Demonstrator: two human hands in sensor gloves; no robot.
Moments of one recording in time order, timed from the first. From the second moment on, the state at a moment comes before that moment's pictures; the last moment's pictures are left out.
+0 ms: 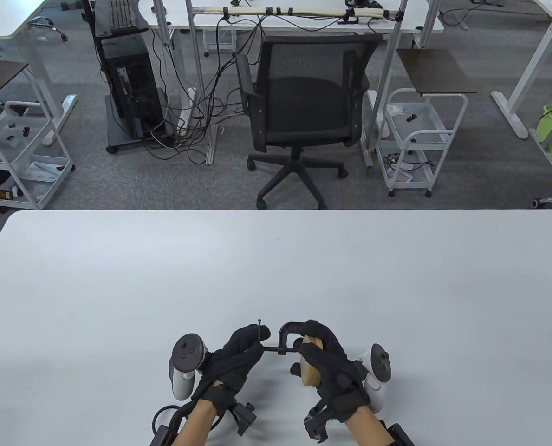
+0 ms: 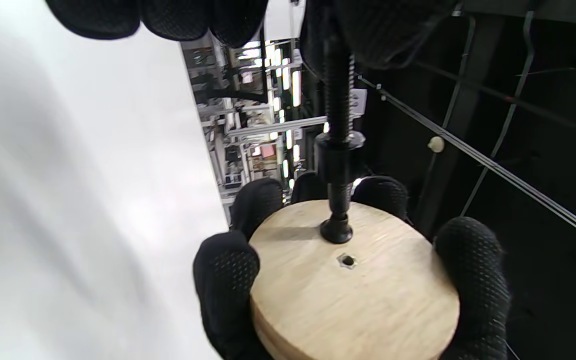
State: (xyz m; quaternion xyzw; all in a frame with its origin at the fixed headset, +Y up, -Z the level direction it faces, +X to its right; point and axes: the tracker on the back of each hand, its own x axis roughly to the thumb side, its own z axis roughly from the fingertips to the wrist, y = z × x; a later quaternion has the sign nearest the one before) left_hand -0.148 -0.788 -0.331 -0.05 -0.18 0.65 0.74; right_hand 0.118 -0.795 -0.320 0.11 0.10 0.57 0.81
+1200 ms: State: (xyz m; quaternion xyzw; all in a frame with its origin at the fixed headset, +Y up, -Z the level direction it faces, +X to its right) left_hand -0.155 -0.797 -0.331 -0.07 -0.13 0.65 0.75; right_hand 0.115 -0.794 -0.317 0.11 0.09 0.57 0.81
